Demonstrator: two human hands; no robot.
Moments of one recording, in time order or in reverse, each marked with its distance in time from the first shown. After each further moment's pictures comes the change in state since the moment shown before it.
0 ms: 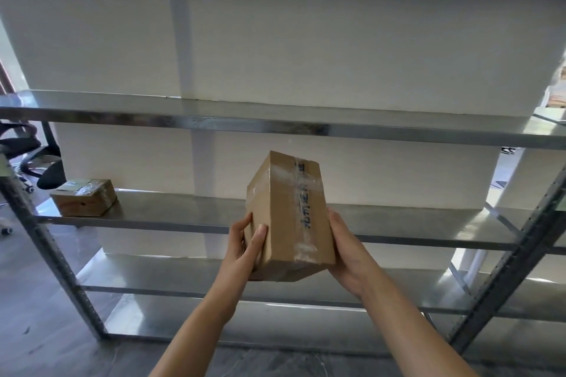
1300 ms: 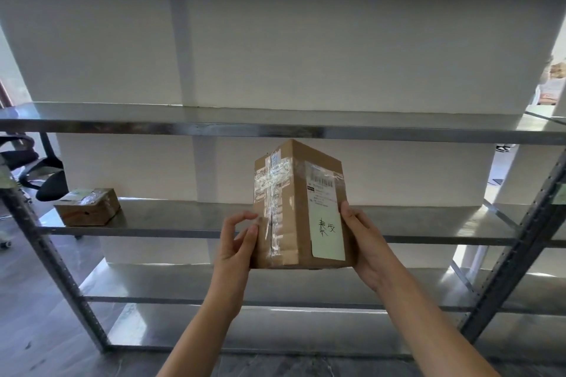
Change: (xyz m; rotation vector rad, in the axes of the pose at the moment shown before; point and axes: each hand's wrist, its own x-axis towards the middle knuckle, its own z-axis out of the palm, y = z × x) left_hand -0.005 0.001 -0.018 -0.267 0.089 0.205; right_hand -0.010 -0.012 -0.011 0.102 0.220 -0.037
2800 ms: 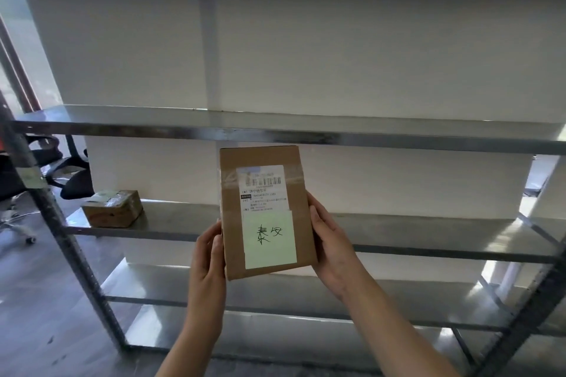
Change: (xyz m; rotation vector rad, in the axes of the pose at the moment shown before) left_hand 0.005 0.013 -0.077 0.248 0.292 0.146; right_hand 0.012 0.029 0.115 0.127 -0.315 -0.069
